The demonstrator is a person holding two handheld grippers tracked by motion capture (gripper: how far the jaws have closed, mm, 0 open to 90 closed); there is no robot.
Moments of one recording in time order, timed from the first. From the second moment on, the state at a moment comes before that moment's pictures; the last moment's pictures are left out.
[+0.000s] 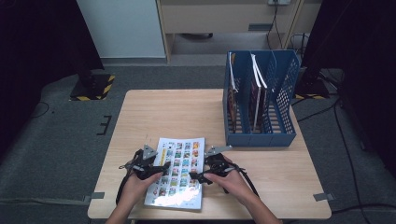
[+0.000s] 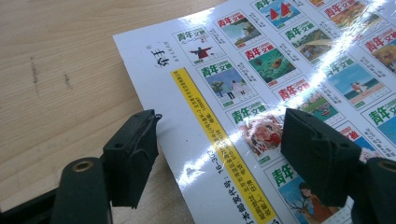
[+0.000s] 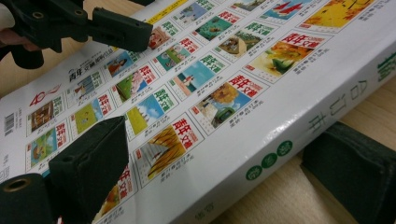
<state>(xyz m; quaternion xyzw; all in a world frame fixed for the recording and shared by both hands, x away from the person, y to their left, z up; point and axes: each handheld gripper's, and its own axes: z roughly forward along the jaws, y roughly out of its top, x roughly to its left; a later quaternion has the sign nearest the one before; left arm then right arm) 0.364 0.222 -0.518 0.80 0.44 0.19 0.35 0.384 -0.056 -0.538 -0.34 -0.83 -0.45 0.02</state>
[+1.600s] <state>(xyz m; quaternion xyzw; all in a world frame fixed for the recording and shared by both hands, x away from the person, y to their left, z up) 0.364 0.223 -0.518 0.80 0.45 0.19 0.35 0.420 -0.012 -0.509 -0.39 -0.81 -0.43 0.04</state>
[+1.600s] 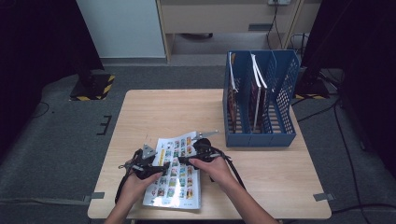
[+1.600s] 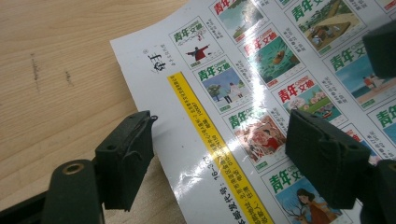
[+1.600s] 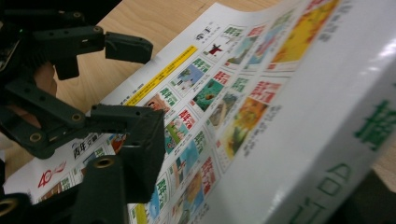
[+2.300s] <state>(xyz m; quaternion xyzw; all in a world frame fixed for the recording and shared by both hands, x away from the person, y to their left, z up) 0.365 0.226 -0.512 0.79 0.44 0.19 0.37 0.433 -0.013 -0.494 -0.41 -0.79 -0.44 0.03</state>
